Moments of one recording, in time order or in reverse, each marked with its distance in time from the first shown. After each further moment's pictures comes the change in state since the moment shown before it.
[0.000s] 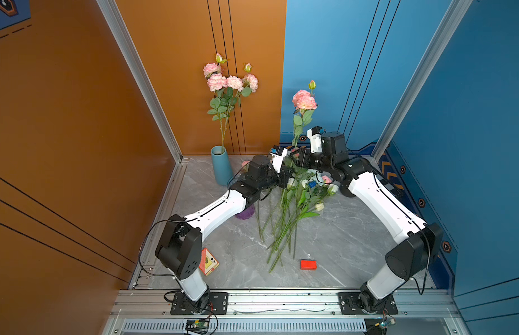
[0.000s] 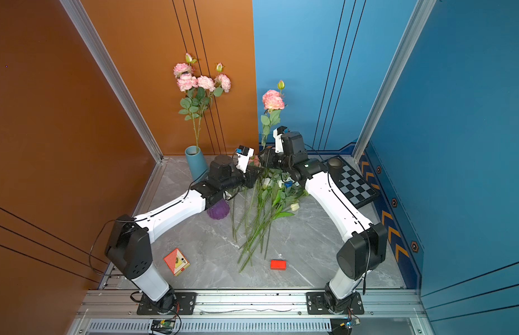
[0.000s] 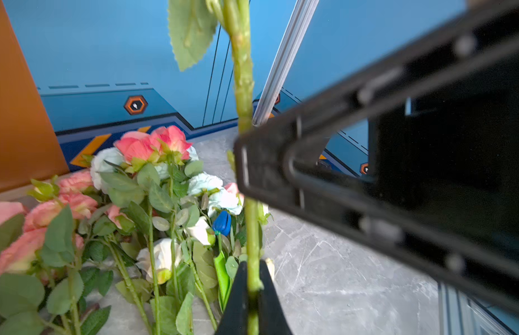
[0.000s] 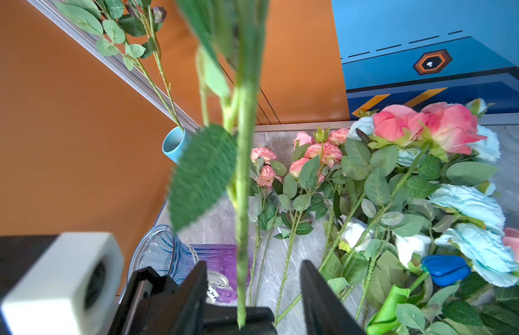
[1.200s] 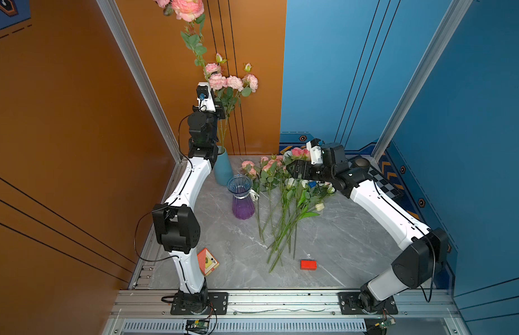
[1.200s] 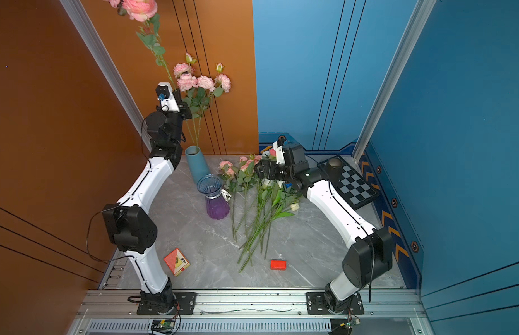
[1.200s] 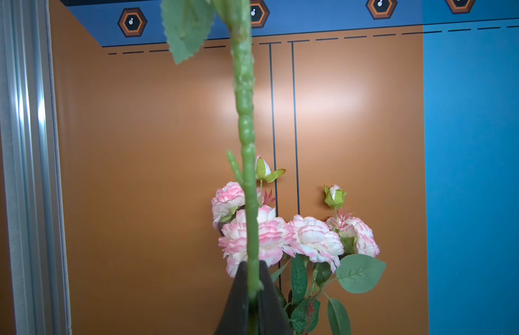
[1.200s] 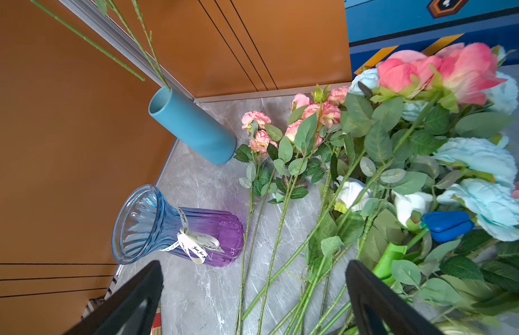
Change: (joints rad) left arm 0.487 0.226 0.515 0.398 -0.389 0.355; right arm 0.012 -0.041 -0.153 0.016 -0.048 -0.005
